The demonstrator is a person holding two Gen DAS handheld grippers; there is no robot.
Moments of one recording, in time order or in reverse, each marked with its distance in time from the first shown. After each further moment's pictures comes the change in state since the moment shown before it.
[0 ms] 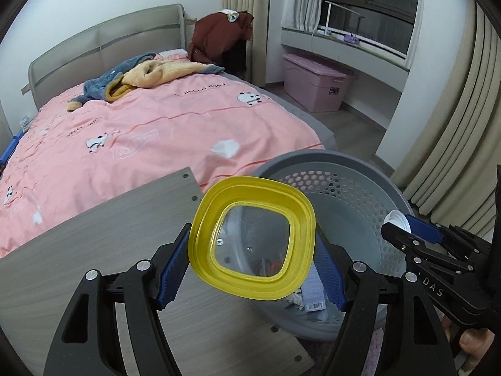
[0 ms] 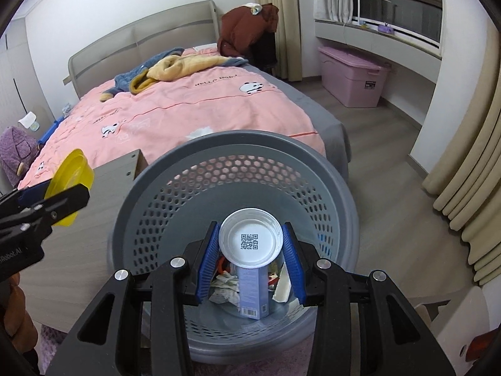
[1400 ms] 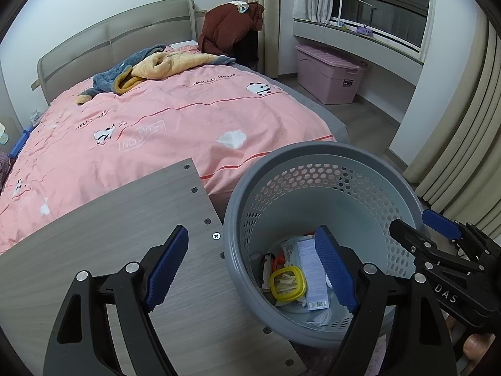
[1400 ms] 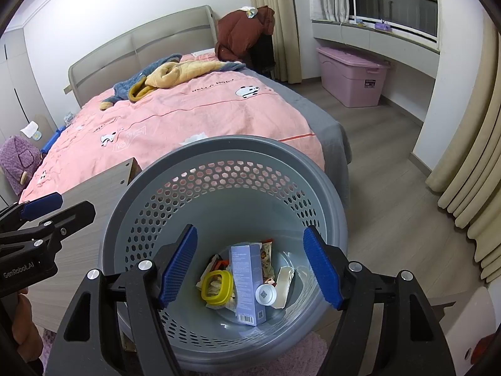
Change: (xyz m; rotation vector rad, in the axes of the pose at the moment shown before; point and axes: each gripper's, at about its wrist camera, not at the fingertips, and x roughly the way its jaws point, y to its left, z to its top) left arm 0.010 -0.015 0.002 -0.017 0.038 0.077; right arm 0.006 -0.019 0.003 0.025 -0.018 0.025
